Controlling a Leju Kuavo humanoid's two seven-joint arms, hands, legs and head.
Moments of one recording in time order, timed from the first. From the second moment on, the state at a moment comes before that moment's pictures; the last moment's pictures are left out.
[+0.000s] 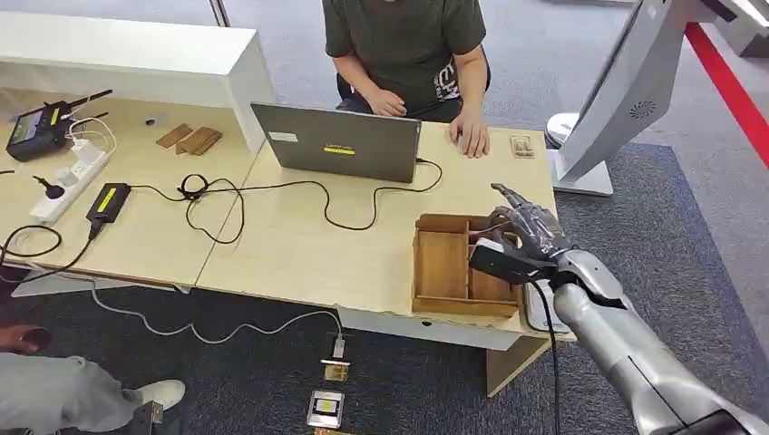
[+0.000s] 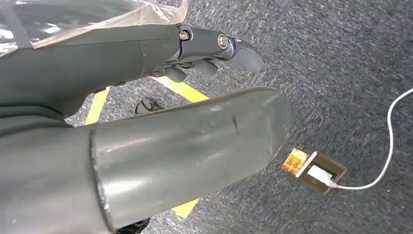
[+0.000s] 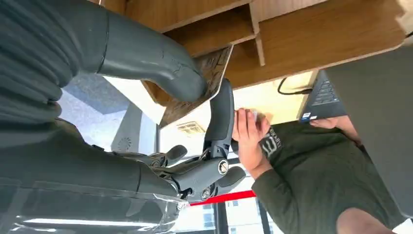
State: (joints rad) left arm -0.13 0.21 -0.80 -0.18 1.23 0.18 -0.35; right arm -0.86 -0.23 0.82 -0.51 0.61 -0.26 -0.46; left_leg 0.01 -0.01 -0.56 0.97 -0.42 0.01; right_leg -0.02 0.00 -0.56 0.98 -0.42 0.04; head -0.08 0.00
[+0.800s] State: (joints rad) left arm -0.13 0.19 -0.80 -0.18 1.22 0.19 -0.35; right arm -0.83 -0.26 0.82 -0.58 0.59 -0.35 -0.48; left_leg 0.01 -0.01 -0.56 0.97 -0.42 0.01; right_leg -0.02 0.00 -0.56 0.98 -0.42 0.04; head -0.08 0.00
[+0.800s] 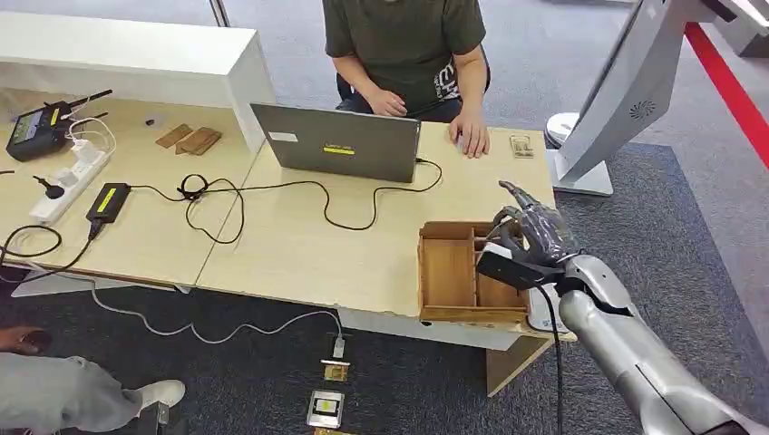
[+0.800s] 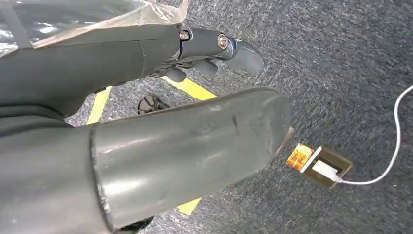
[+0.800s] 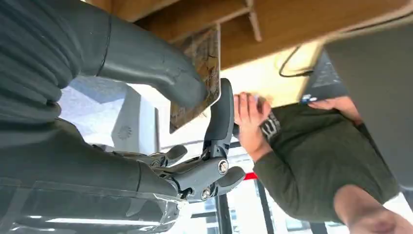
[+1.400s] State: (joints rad) left arm -0.13 0.18 -0.82 -0.18 1.21 0.16 -0.36; right arm -0.83 -0.30 0.82 -0.79 0.59 -0.36 -0.45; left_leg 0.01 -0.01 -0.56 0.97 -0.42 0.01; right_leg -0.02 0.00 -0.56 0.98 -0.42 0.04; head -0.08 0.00
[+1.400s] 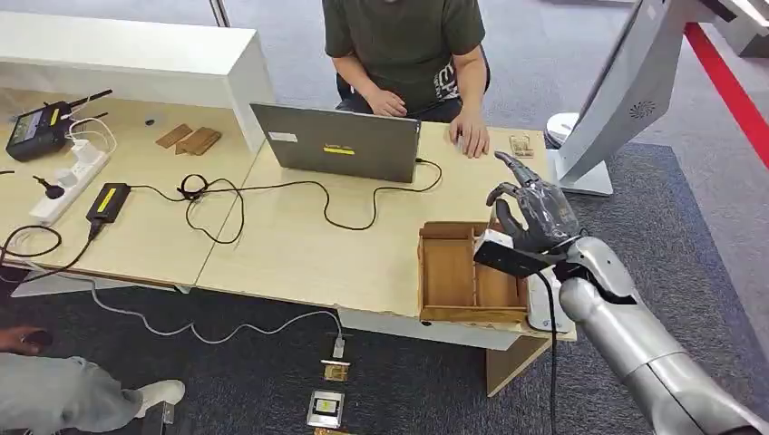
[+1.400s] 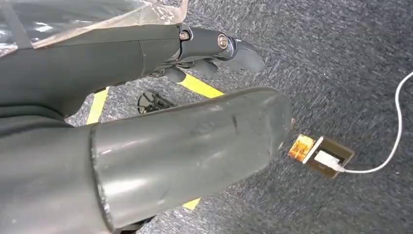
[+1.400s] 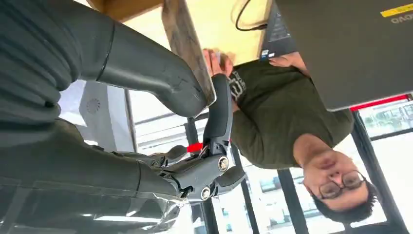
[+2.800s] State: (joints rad) left arm -0.13 0.18 -0.86 -0.18 1.19 0.13 -0.38; right arm -0.90 -0.29 0.81 -0.70 0.65 -0.39 -0.47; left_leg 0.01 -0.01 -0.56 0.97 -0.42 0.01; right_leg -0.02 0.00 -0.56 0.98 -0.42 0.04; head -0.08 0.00
